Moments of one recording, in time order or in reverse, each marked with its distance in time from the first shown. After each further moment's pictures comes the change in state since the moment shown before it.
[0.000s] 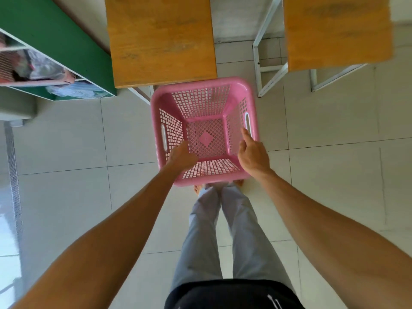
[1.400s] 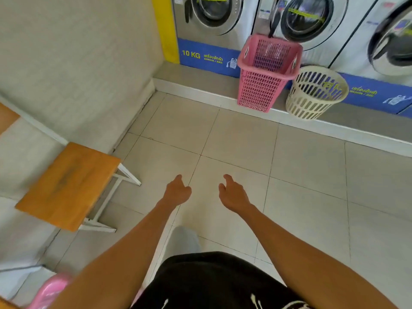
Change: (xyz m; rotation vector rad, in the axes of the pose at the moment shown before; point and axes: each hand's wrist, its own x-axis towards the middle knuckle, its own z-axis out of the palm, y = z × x) left_hand -0.180 0.520 0.378 0.633 -0.369 0.631; right_hand -0.229 0.460 -0.279 0.673 0.533 0.714
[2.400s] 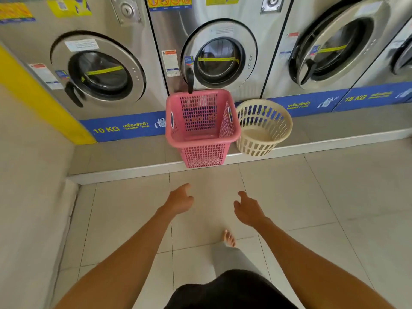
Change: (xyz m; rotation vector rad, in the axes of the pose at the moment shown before) left_hand 0.400 0.454 -0.027 0.506 -0.314 0.417; right_hand 0.402 0.056 -0.284 0.193 0.180 0.418
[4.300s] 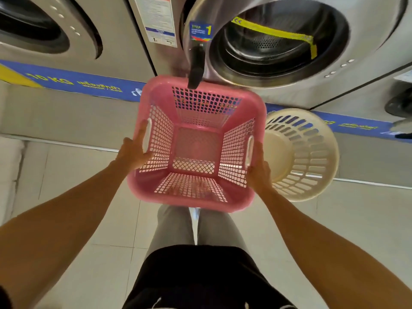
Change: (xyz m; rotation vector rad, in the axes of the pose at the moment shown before) left_hand 0.486 0.002 -0.185 0.084 0.163 -0.229; right_hand 0.510 -0.103 -0.166 -0.082 0.103 -0.073
